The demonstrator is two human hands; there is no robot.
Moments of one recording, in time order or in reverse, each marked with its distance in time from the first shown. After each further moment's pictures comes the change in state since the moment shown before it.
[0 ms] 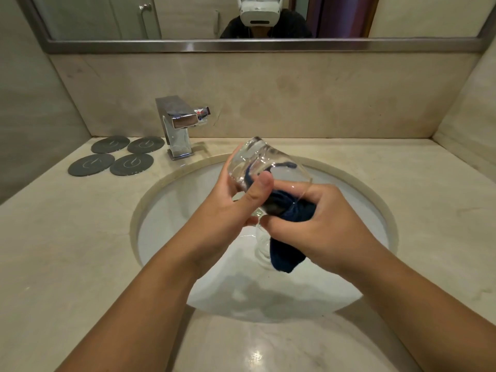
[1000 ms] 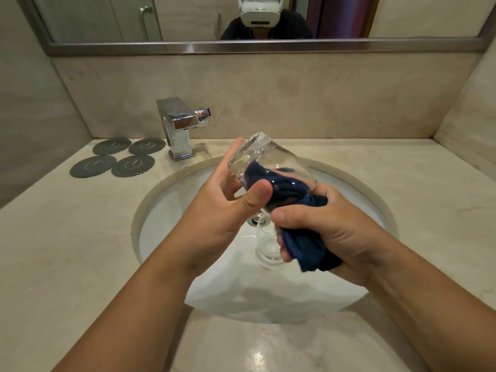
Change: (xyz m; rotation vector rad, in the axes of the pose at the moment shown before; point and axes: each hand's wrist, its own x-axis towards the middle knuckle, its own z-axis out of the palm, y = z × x) left_hand -0.001 -0.001 -0.008 -0.065 0.005 0.064; right_hand 0.000 -0.009 -0.007 0.536 -0.181 0.224
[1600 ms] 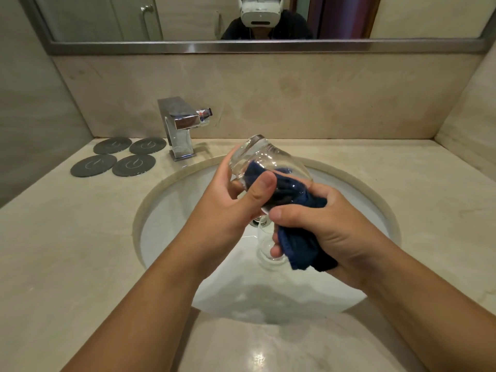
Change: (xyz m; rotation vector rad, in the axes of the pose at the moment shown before) left_hand 0.001 -0.002 0.009 -0.034 0.091 -0.028; right_hand 0.001 0.004 0.008 -0.005 0.108 -0.017
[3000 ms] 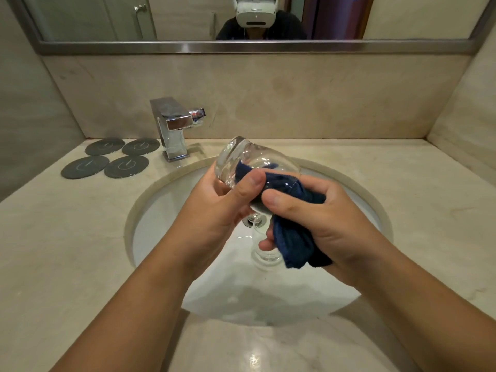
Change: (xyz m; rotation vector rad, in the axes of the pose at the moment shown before) left_hand -0.001 0.009 0.001 -0.086 -0.069 0.027; right_hand -0.005 -0.008 0.004 0.001 0.022 -0.066
